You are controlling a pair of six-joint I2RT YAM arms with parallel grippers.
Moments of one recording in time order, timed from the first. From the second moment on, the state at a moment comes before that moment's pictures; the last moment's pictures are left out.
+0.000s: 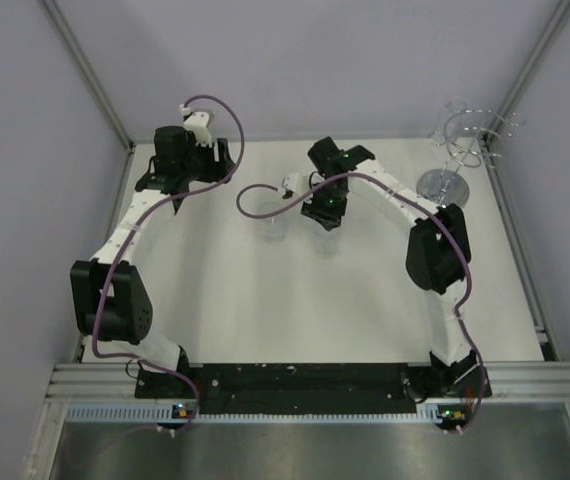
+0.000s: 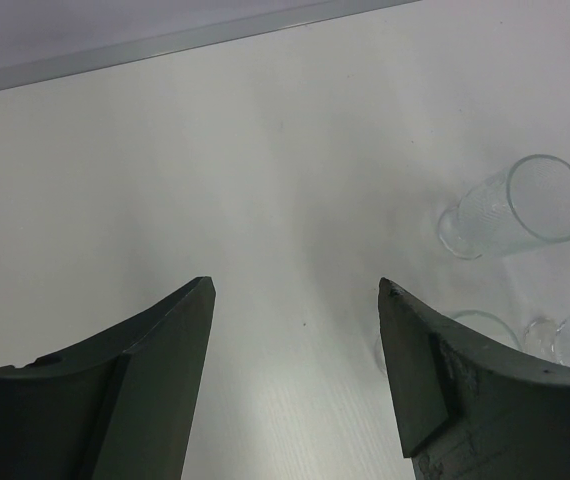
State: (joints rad) left arm -0.11 1.59 1.35 -0.19 0.28 -0.03; right arm 0.59 2.11 1.94 -1.10 -0.19 -0.78
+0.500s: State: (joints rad) left arm -0.11 1.59 1.35 -0.19 0.28 -0.03; right arm 0.48 2.07 2.12 -1.11 -0.28 -0.65
